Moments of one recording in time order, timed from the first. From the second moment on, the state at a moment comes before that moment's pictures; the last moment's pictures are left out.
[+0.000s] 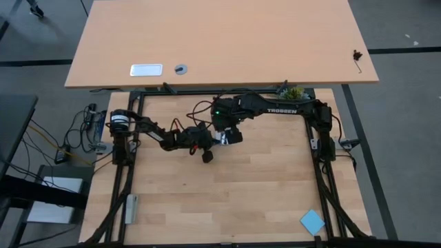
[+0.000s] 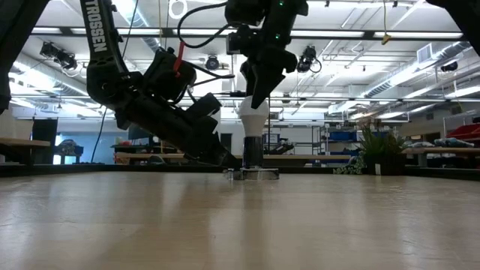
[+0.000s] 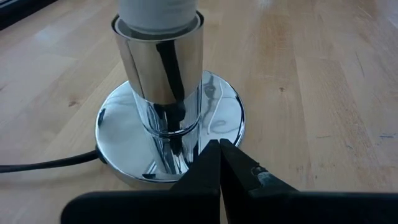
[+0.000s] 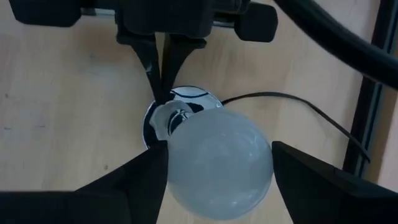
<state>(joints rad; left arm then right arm) 0.16 1.90 0.59 0.83 -0.05 -0.05 -0.20 1.99 1.82 -1.02 0.10 -0.45</state>
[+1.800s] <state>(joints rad) 0.16 1.90 0.59 0.83 -0.05 -0.05 -0.22 2.00 1.86 -1.05 0.08 -0.51</state>
